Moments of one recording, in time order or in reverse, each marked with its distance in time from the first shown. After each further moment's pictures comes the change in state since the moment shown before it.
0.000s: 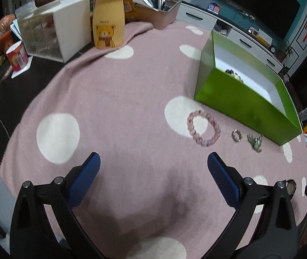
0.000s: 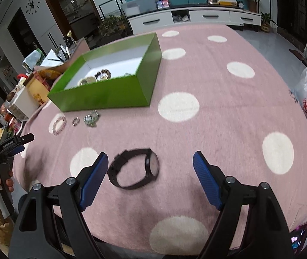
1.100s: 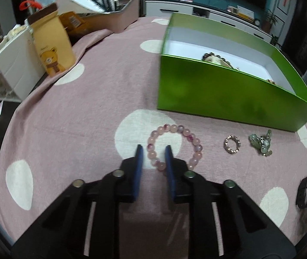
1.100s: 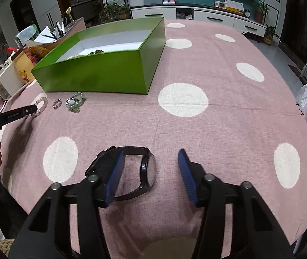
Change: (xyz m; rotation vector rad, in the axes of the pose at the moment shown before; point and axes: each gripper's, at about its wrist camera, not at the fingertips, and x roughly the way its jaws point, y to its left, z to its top) left arm 0.056 -0.072 0.020 0.254 -0.034 0.033; right arm 0.048 0.016 -0.005 -0.138 0.037 -0.096
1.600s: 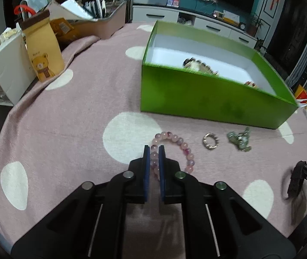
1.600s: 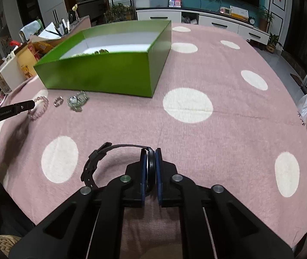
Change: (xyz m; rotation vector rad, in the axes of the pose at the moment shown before) left arm -0.019 0.000 -0.004 0.013 -0.044 -0.108; right arm -0.006 0.005 0.006 -0.036 -0.047 0.006
